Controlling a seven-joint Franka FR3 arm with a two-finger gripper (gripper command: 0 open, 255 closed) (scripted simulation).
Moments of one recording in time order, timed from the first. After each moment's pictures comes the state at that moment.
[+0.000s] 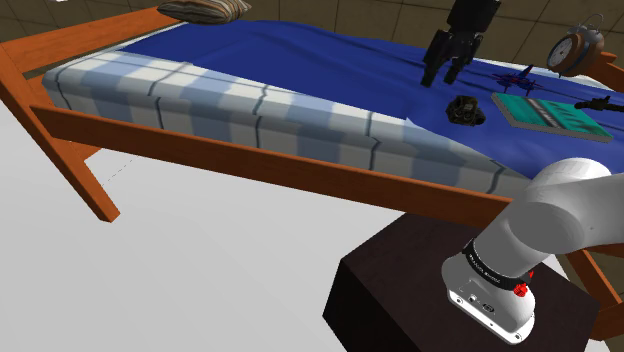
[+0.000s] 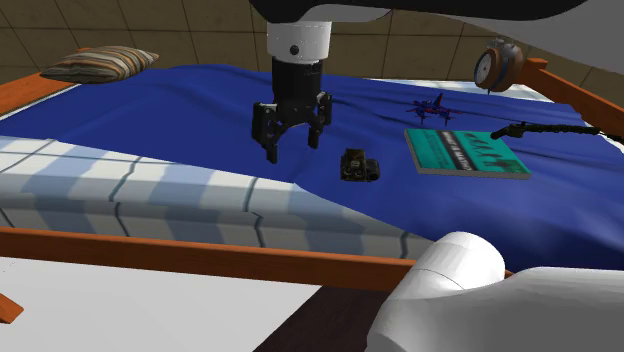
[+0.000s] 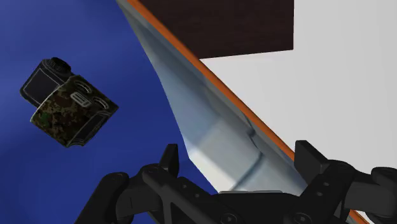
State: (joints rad) arm 0.01 -0.79 -0.06 -2.36 0.06 1.59 0.01
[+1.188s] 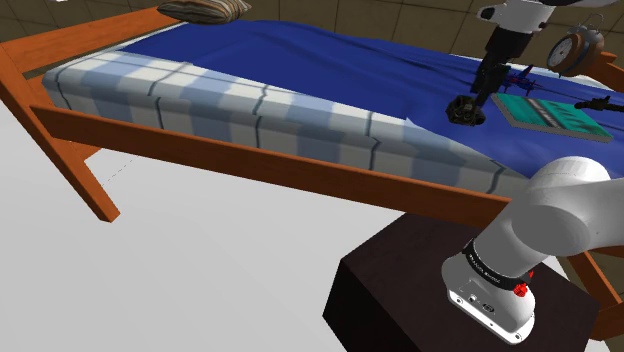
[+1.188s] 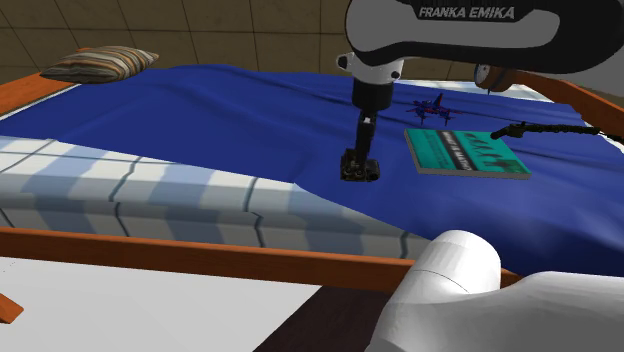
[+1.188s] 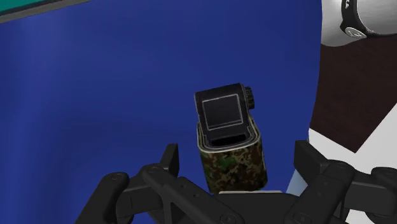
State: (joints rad) arm 0.07 -0.87 -0.45 -2.47 -0.31 1.64 -0.76
